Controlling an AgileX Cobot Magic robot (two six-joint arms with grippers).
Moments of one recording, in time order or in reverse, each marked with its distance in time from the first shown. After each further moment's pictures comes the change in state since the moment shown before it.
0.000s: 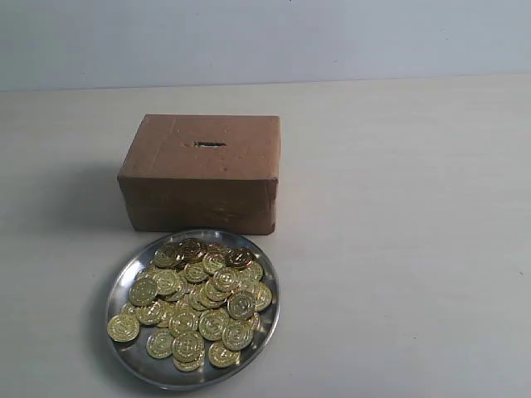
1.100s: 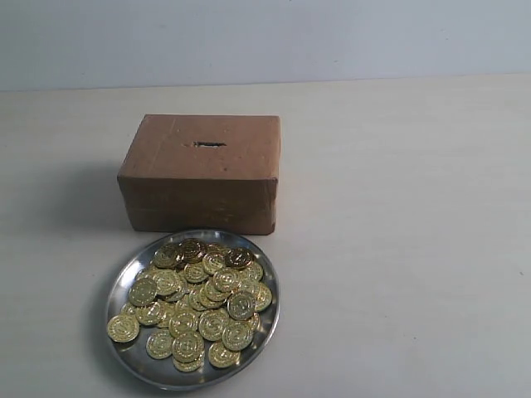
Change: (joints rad) left arm 0.000 0.000 0.000 -0.461 -0.264 -0.159; right arm 0.000 0.000 -0.003 0.615 -0.193 0.148
